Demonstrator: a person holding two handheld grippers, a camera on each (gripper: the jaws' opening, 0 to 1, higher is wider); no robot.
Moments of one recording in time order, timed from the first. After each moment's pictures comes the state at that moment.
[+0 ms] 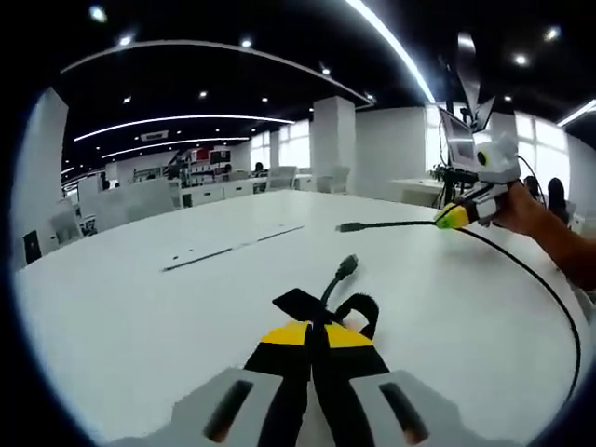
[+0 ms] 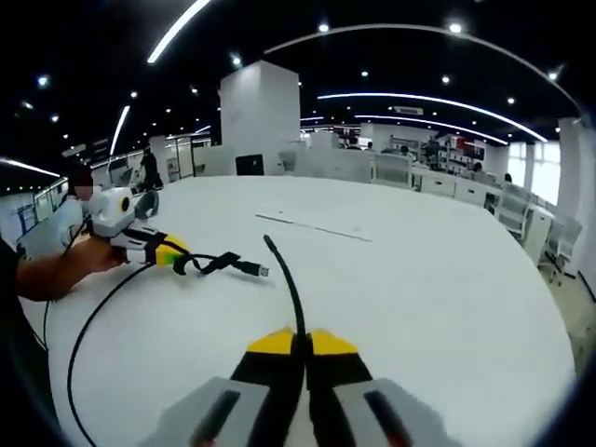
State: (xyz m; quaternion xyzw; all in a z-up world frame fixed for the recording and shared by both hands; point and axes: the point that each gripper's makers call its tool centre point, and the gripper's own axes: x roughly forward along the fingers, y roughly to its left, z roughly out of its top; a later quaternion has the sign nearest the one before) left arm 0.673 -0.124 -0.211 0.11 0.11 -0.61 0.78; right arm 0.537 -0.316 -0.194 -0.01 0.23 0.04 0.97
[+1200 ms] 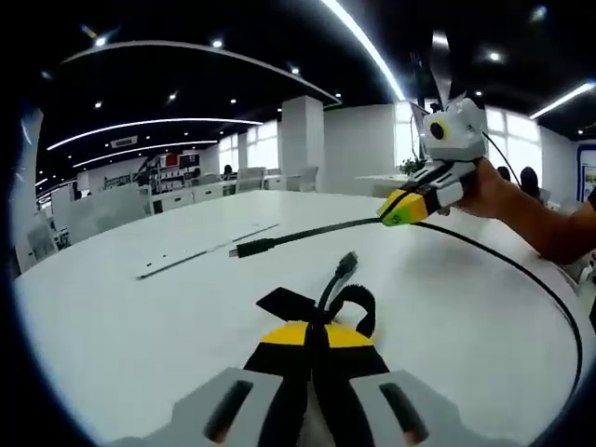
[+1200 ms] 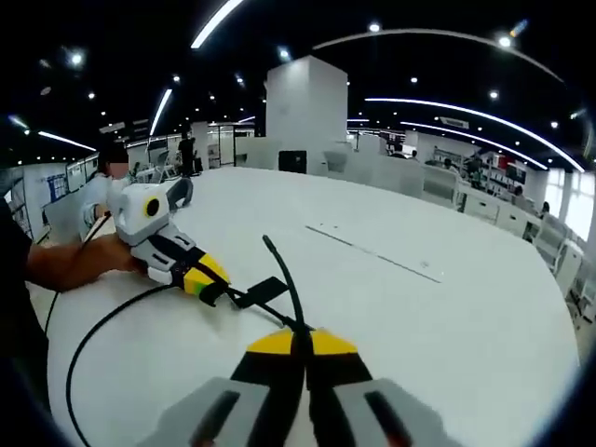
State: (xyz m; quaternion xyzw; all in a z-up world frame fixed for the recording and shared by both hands) left arm 0.670 -0.136 -0.223 0.11 0.11 -0.66 0.73; right arm 0.607 -0.230 -0.190 -0.05 0.23 0.14 0.96
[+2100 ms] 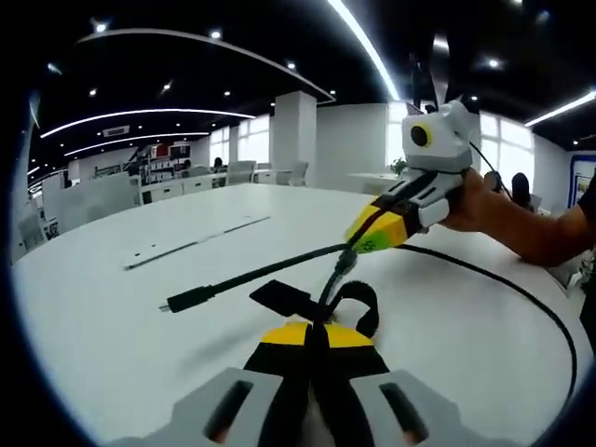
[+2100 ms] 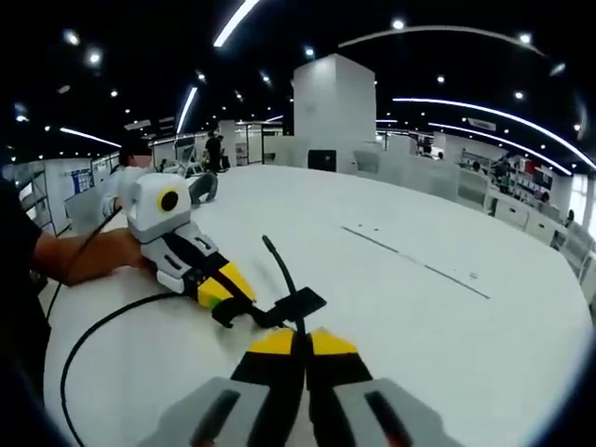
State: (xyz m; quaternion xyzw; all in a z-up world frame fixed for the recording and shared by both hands) left arm 0.669 -0.134 -0.230 0.11 0.13 -0.68 0.71; right arm 0.640 -0.189 -0.211 -0.06 0.23 0.21 0.95
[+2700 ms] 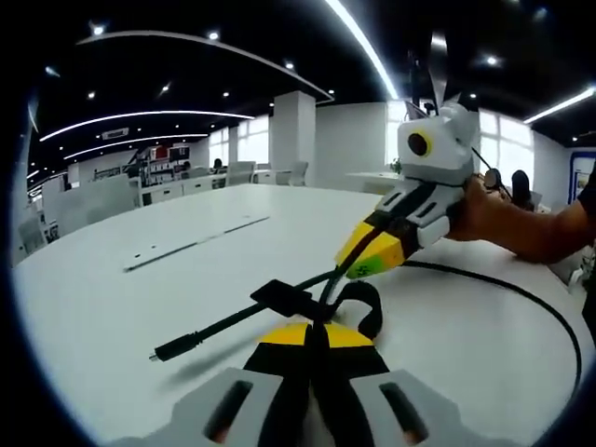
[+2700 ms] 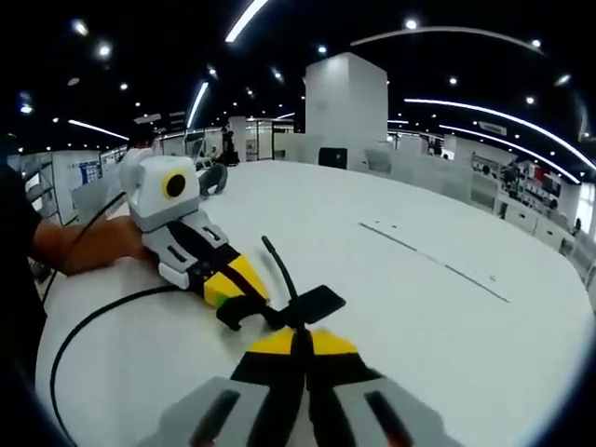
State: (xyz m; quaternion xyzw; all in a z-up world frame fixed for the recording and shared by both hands) left arm 0.670 -0.134 -0.231 0.11 0.12 -0.68 0.71; right arm 0.649 -0.175 -0.225 -0.07 0.23 0.23 0.94
